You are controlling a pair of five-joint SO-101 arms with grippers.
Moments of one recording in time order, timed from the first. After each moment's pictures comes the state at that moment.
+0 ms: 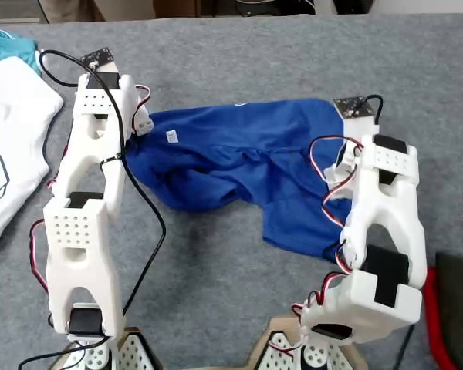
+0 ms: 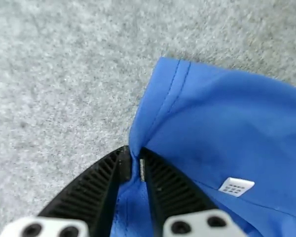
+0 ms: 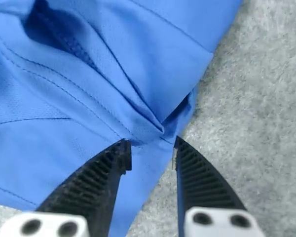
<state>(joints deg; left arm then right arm) -2.5 40.9 -36.8 81.8 19.1 14.9 4.4 24.4 61.3 15.8</state>
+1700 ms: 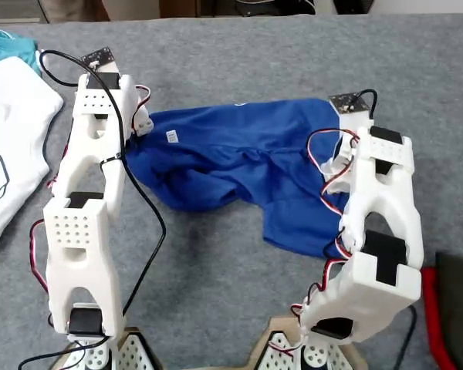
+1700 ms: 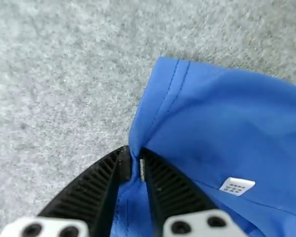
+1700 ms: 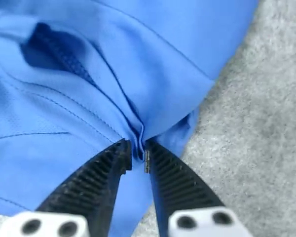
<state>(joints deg) -2.5 40.9 -36.8 81.8 18.3 13.7 11.2 18.1 63.2 15.8</state>
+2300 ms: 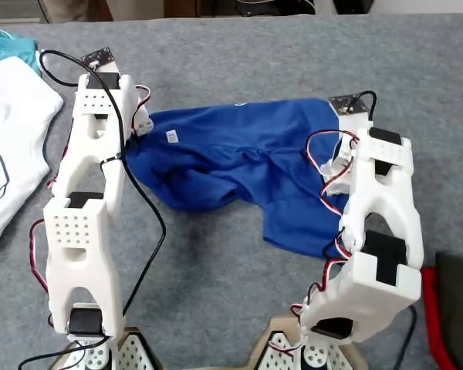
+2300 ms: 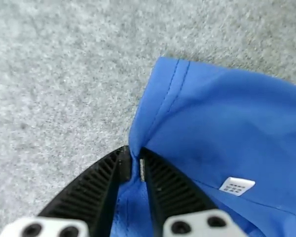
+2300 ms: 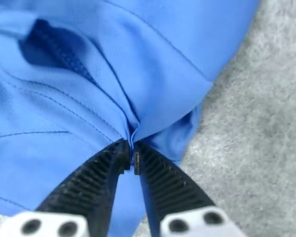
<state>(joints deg) -2.5 41.0 -36.8 81.8 18.3 13.7 11.2 18.8 62.8 15.8</state>
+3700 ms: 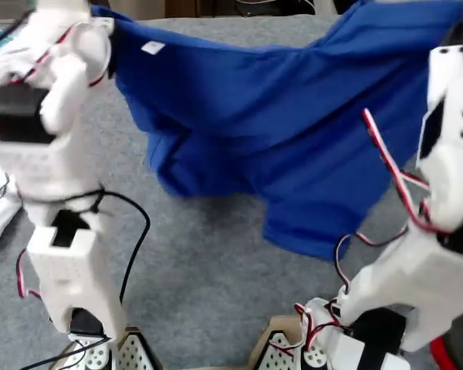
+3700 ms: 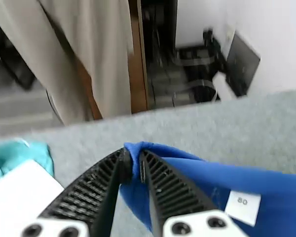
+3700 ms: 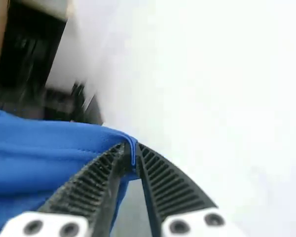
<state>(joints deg) 0.0 18.5 -92.7 100.3 -14.5 18.6 -16.9 -50.1 76.5 18.7</state>
